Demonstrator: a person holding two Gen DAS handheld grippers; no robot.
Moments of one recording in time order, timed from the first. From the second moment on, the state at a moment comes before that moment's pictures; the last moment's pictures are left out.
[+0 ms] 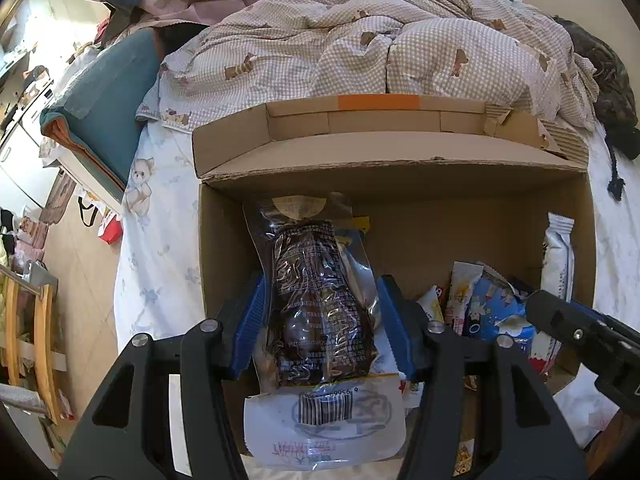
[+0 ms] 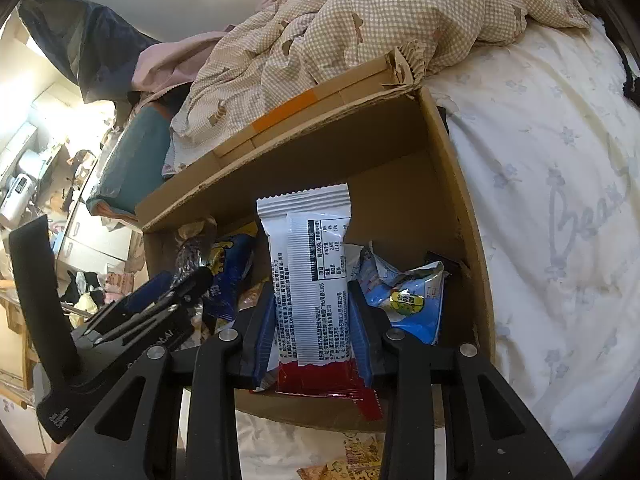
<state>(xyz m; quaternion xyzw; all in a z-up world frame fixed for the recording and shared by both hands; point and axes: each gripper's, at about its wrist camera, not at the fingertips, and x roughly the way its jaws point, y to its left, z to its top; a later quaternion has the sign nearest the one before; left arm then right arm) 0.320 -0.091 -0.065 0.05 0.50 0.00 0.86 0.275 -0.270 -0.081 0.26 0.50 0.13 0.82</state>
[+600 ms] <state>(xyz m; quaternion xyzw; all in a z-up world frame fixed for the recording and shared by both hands) 0.296 -0.090 -0.050 0.06 0.48 -0.01 0.88 0.271 -0.285 -0.070 0.28 0.48 0.11 0.82</state>
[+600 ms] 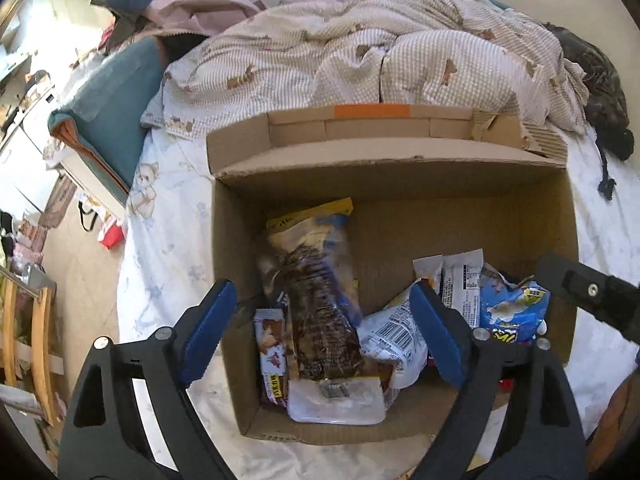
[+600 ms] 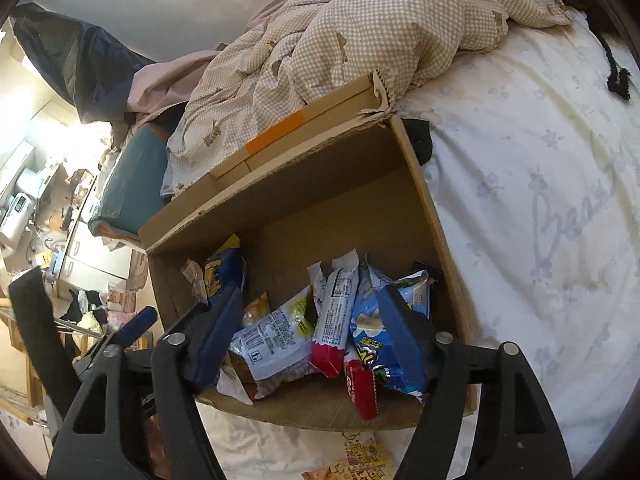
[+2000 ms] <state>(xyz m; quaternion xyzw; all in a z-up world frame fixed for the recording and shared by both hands) 0.154 -0.075 -0.112 -0.01 0.58 -0.09 0.81 0.126 -0.299 -0.073 0.22 0.53 0.04 0.81</state>
